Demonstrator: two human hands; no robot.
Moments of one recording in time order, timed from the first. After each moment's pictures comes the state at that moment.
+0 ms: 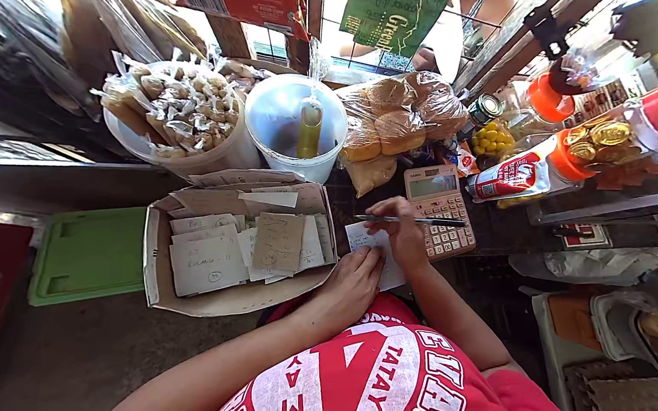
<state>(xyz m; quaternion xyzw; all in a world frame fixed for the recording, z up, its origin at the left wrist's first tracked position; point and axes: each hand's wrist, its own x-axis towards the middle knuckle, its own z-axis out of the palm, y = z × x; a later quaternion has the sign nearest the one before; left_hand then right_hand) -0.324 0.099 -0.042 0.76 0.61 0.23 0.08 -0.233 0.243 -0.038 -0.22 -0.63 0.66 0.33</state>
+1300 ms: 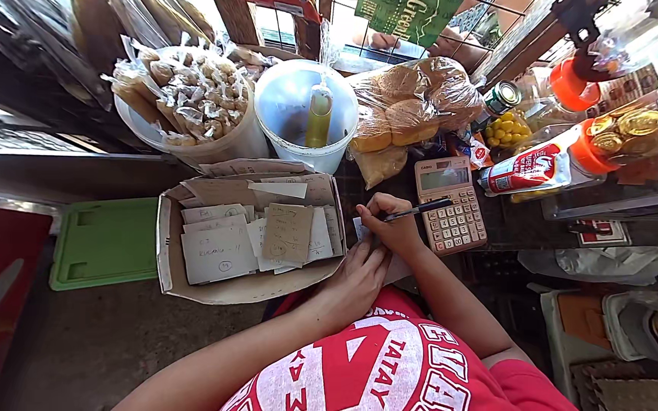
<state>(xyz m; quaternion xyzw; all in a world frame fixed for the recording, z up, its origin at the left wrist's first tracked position) -0.325 0.091 -0.040 0.76 0.62 0.17 0.08 -0.257 0.249 -0.050 -0.16 -0.81 0.47 0.30</state>
